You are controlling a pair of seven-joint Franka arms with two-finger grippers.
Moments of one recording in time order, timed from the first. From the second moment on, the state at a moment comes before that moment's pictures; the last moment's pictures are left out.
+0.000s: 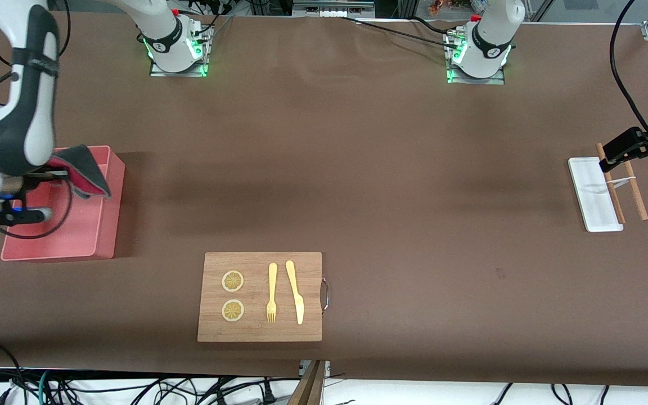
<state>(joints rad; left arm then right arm) 0.05 0.07 -0.01 -1.51 -0.01 1.67 -0.05 0.45 0.50 -0.74 -1.48 0.09 1.46 -0.37</state>
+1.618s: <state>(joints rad) 0.05 0.07 -0.01 -1.51 -0.01 1.67 -0.05 0.18 0.43 -0.50 -1.78 0.04 2.02 -0.45</state>
